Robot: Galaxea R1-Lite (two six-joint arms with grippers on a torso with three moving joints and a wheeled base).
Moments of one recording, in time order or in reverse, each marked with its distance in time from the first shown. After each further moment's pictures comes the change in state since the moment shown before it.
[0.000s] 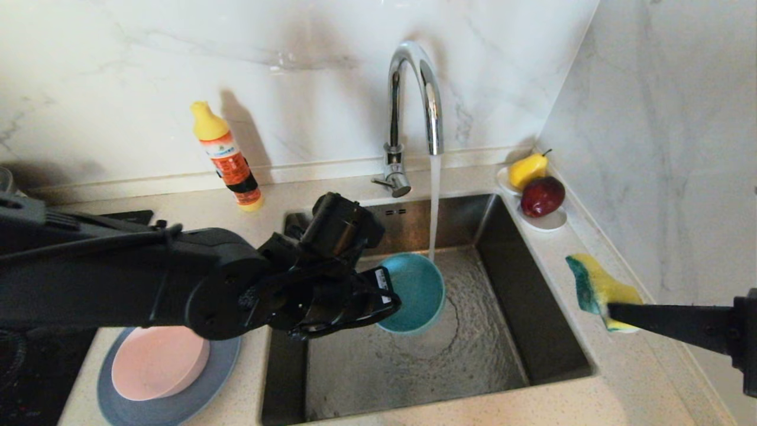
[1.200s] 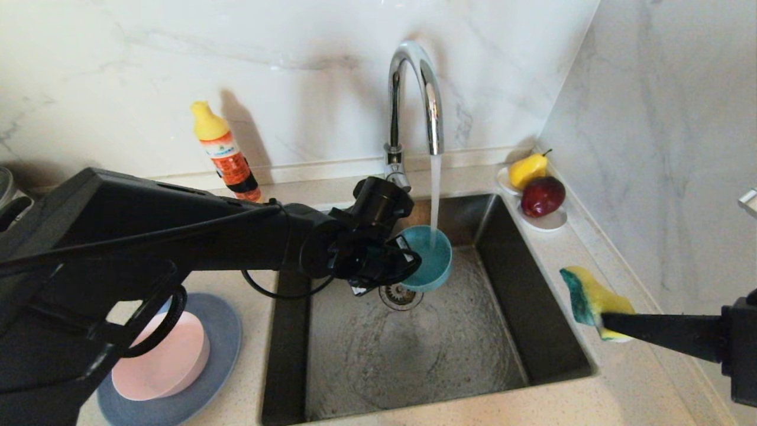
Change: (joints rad) left arm 0.062 0.289 -0.405 0.089 -0.004 -0.131; right arm -0.021 0.010 0.028 -0.008 0.035 0.001
